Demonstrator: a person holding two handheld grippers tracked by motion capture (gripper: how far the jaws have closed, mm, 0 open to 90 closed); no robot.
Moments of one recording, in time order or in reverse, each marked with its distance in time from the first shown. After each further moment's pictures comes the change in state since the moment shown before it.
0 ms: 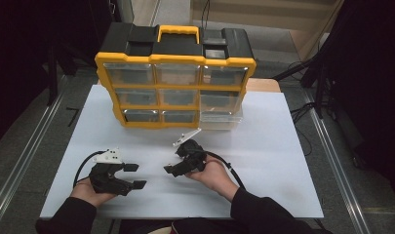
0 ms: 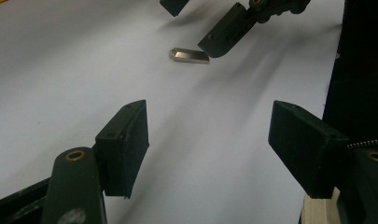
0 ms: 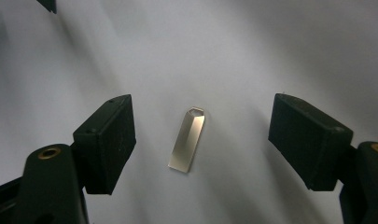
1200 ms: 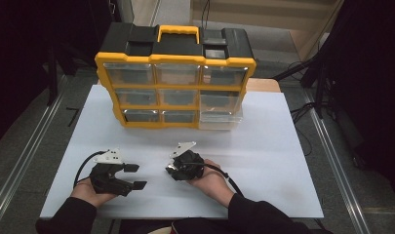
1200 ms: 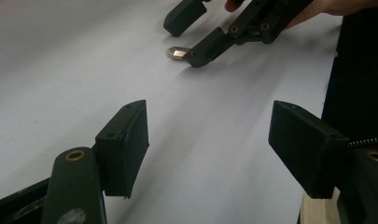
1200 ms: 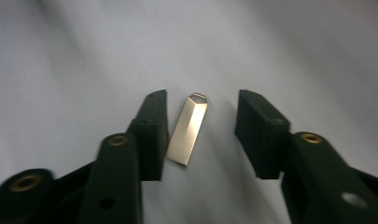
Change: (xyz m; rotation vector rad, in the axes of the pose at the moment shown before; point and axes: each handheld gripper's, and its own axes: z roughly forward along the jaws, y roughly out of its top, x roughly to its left) left arm -0.001 0.000 0.001 0.008 -0.004 0.001; right arm 0.020 -0.016 0.011 -0.039 -0.153 -0.130
